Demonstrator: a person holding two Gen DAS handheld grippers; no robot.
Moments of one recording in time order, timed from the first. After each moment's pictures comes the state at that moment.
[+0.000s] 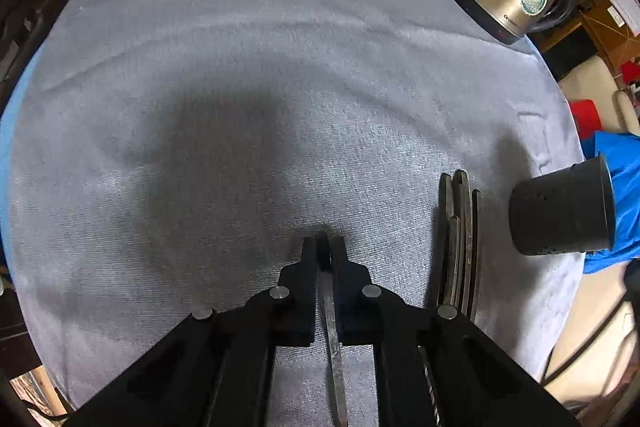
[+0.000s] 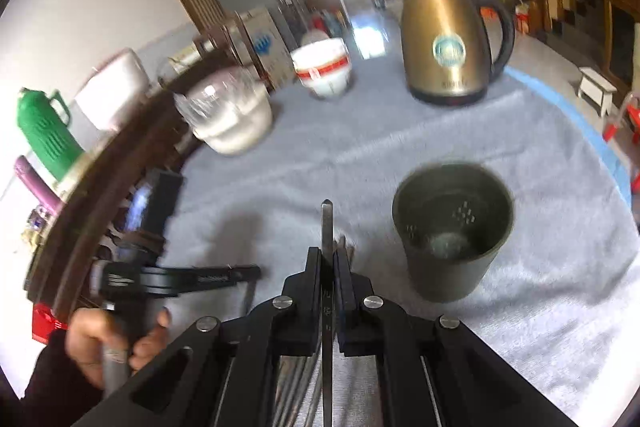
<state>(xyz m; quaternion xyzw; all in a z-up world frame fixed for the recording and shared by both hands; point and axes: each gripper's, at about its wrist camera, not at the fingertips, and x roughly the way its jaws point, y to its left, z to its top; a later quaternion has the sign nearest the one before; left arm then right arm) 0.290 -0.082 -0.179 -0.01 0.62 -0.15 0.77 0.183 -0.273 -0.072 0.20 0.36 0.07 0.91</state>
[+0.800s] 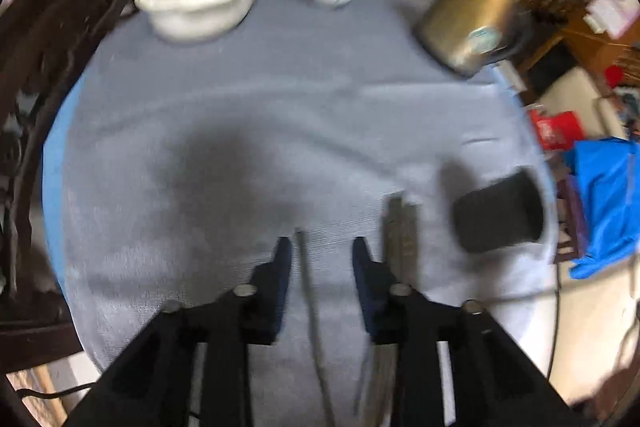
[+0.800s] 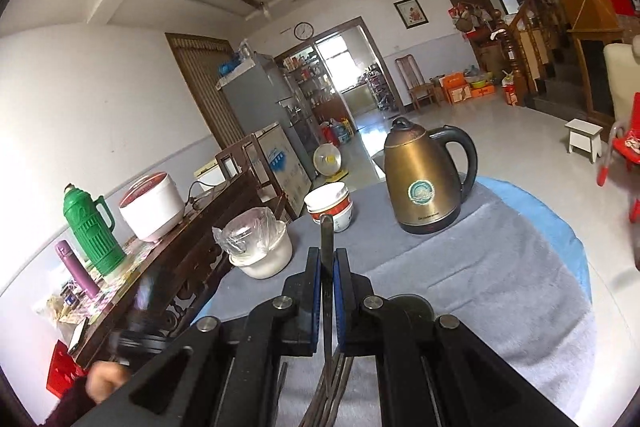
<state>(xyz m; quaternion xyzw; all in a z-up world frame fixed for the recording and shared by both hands) 0.276 -0.068 -0.115 -0.02 0.59 -0.15 0.79 0.092 -0.345 0.027 0.25 0.17 0.05 0.95</state>
